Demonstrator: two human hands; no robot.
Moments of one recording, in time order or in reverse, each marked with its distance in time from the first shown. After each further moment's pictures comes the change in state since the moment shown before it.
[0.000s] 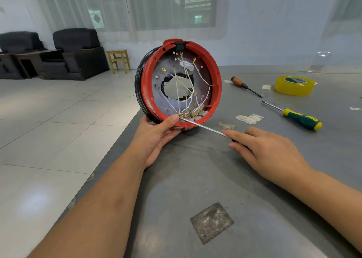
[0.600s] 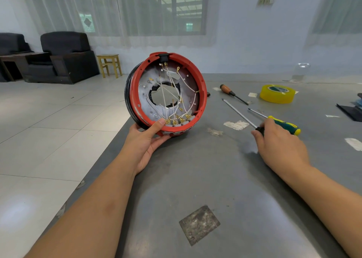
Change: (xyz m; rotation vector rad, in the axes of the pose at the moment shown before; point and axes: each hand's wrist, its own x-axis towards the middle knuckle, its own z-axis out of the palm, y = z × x) left_hand 0.002 0.003 0.003 -0.100 0.072 -0.032; right_hand 0.009 0.062 0.017 -0.020 0.237 0.507
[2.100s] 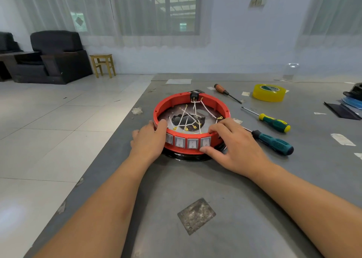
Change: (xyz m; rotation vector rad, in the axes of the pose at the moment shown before) left_hand -0.017 -0.005 0.022 1.245 0.089 0.152; right_hand -0.027 -0.059 -0.008 0.336 0.090 -0.627
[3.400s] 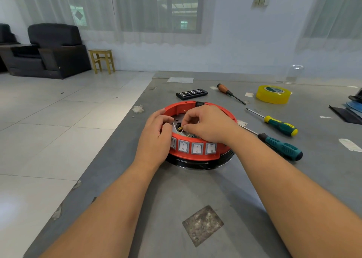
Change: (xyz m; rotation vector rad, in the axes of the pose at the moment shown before) left_hand 0.007 -0.013 0.014 -0.206 0.143 0.346; right_hand 0.103 -0.034 0.011 0.312 -0.432 0.197
